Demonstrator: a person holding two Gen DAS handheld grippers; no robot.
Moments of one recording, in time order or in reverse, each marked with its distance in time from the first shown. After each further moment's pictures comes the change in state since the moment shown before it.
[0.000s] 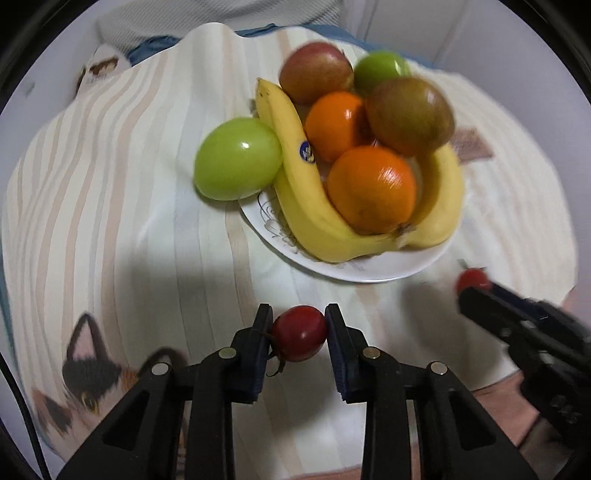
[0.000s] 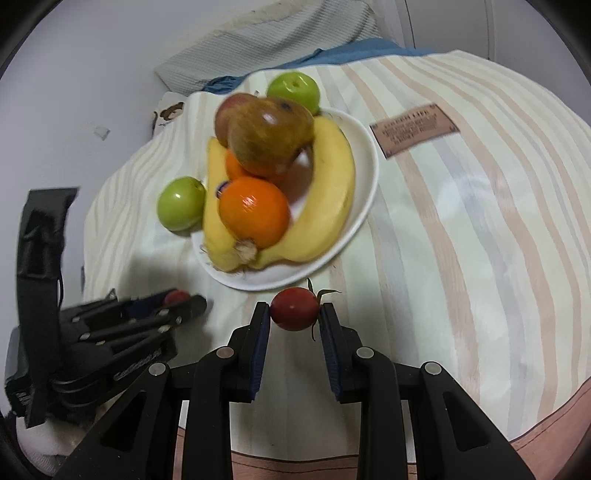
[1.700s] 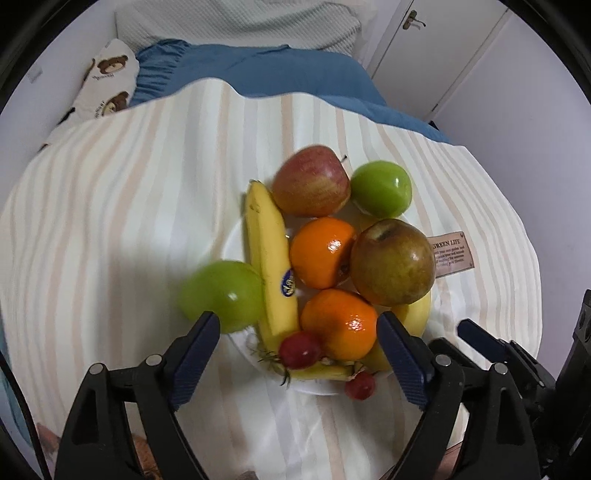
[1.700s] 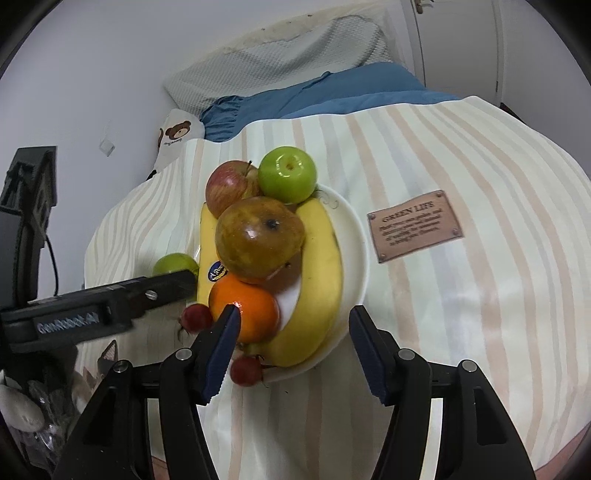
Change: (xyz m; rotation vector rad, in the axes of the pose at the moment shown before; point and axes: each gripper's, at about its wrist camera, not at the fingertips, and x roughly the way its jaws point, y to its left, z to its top) left arm -0.015 0.009 0.086 -0.095 -0.073 -0.037; right arm -0.007 -0.022 0.063 -0.022 -0.061 -0.009
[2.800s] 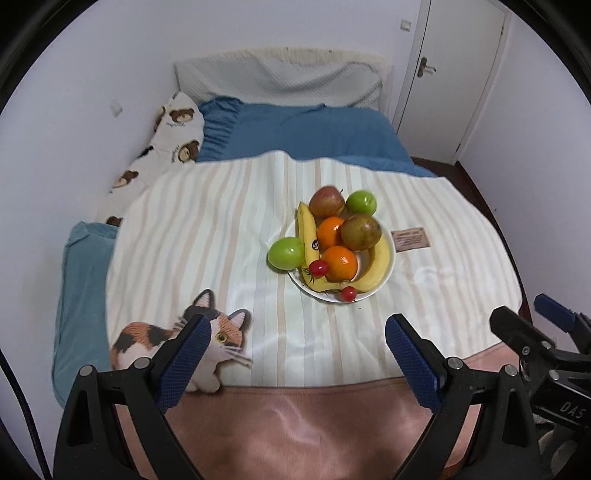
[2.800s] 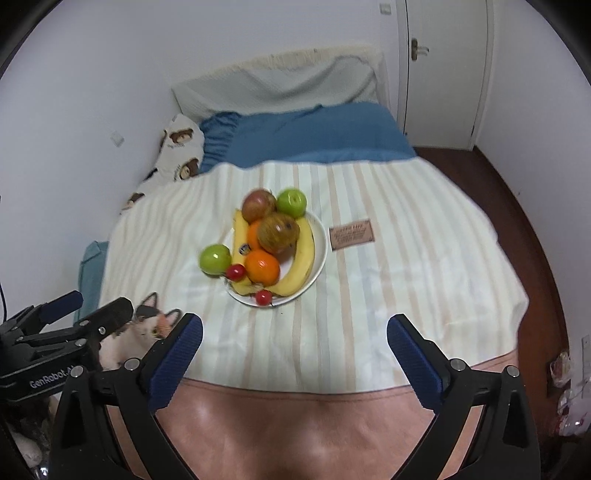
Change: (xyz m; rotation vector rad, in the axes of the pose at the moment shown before) left arm -0.211 -0.048 -0.123 -0.033 -0.220 0.199; right arm -0.228 0.059 -0.045 -0.141 -0.089 -0.145
